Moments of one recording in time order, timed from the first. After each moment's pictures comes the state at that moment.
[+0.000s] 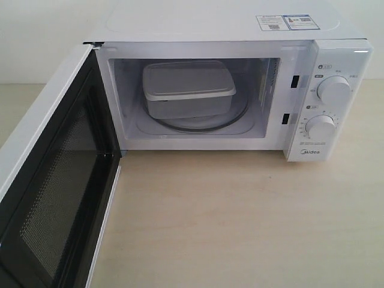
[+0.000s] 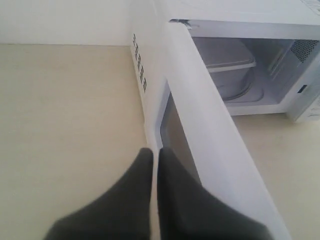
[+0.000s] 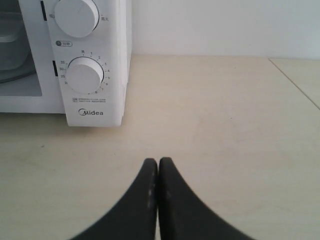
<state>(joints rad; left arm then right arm) -0.09 0.48 -0.75 -0.24 0.87 0.10 -0.06 0.01 0.00 -0.01 0.34 -0.05</state>
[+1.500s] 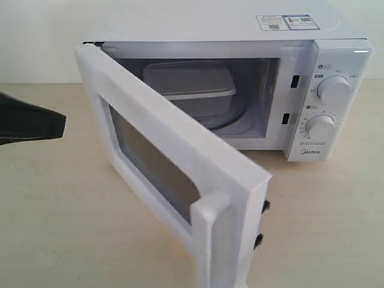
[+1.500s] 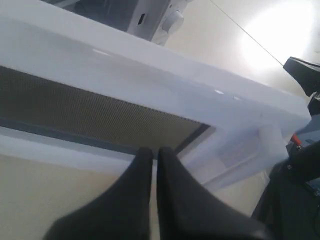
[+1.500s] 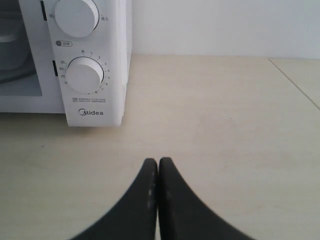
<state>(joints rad) -0.09 0.98 -0.75 -1.02 0.99 0.96 -0.06 0.01 0.00 -0.01 0.34 -0.05</state>
